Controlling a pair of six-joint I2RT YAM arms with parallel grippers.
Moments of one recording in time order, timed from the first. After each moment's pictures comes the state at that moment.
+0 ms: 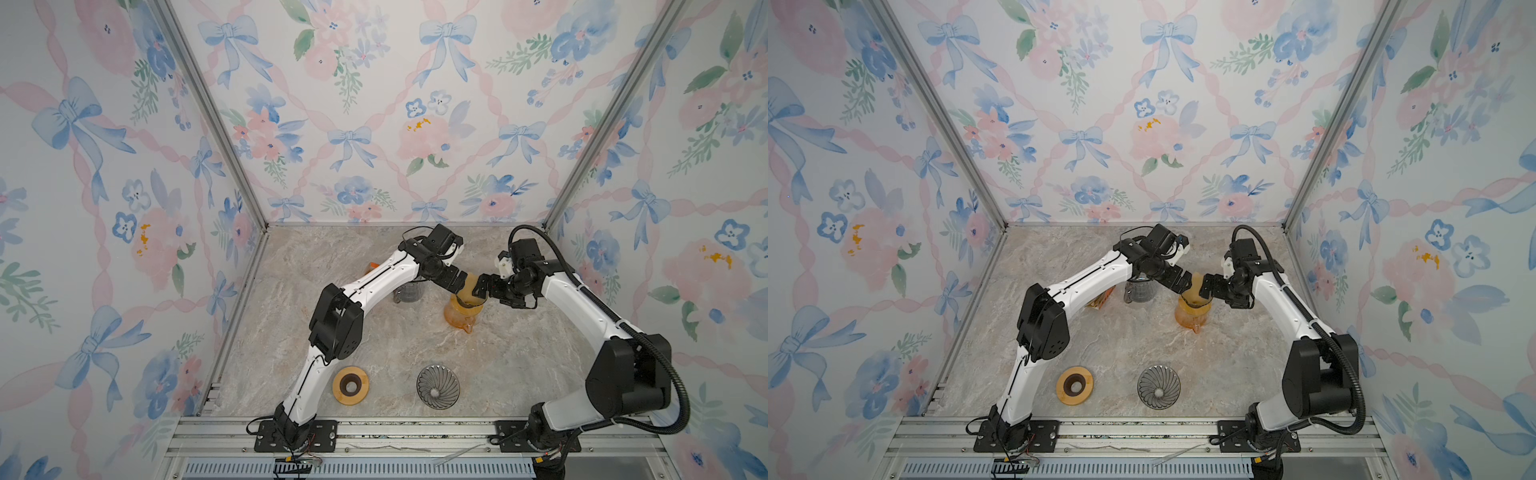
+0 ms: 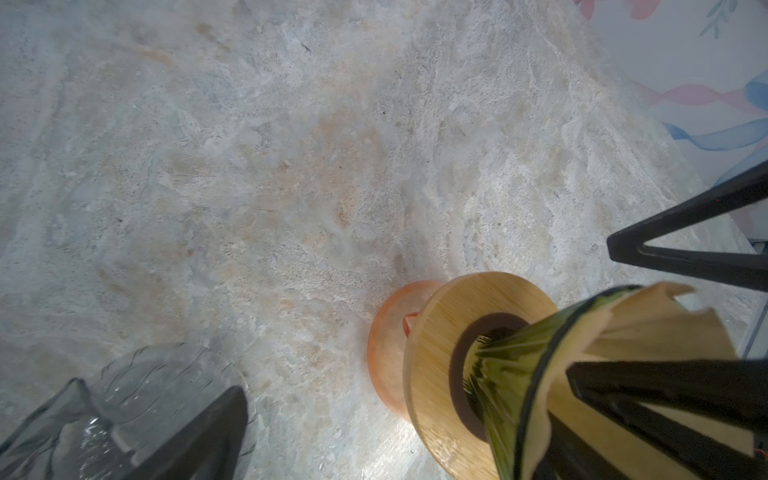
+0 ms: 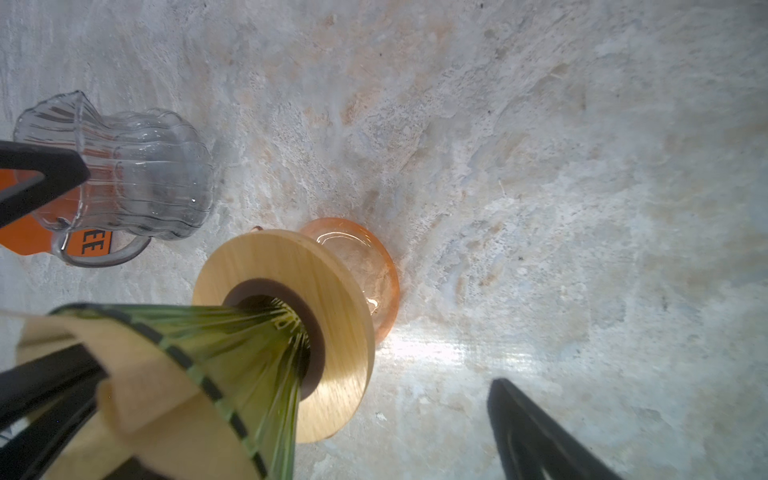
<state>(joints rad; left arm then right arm) -0.77 2.22 2.09 -0.81 0.17 -0.14 0.13 1.52 1.21 -0.87 -0.24 0.29</state>
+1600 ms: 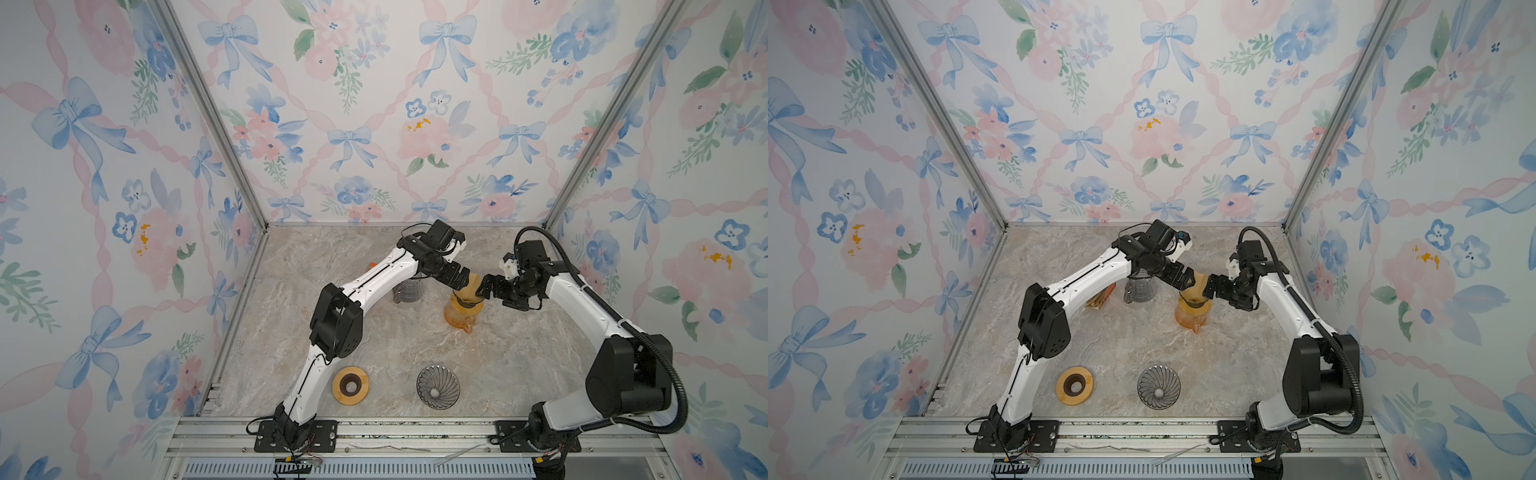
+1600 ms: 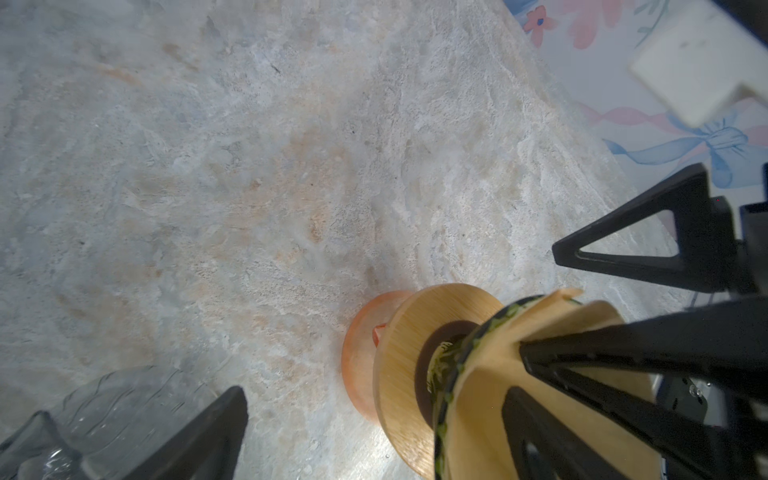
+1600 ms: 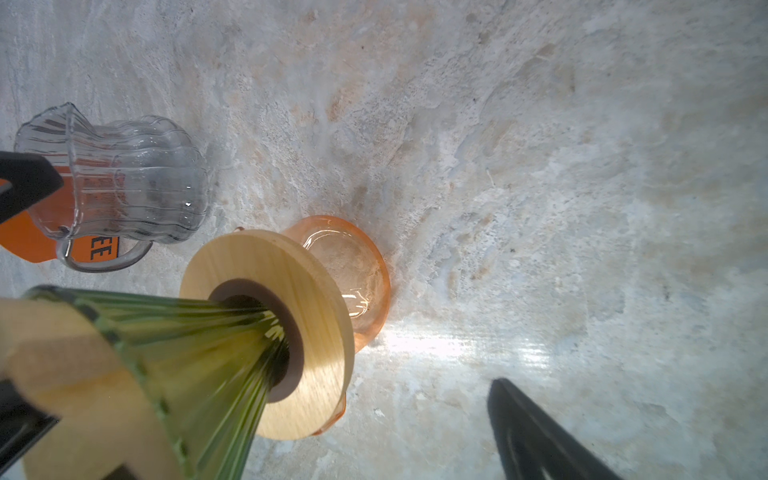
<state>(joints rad) -0.75 2.24 2.14 -0.82 0.27 -0.15 0.08 1.52 1.19 -0.87 -0.28 0.29</state>
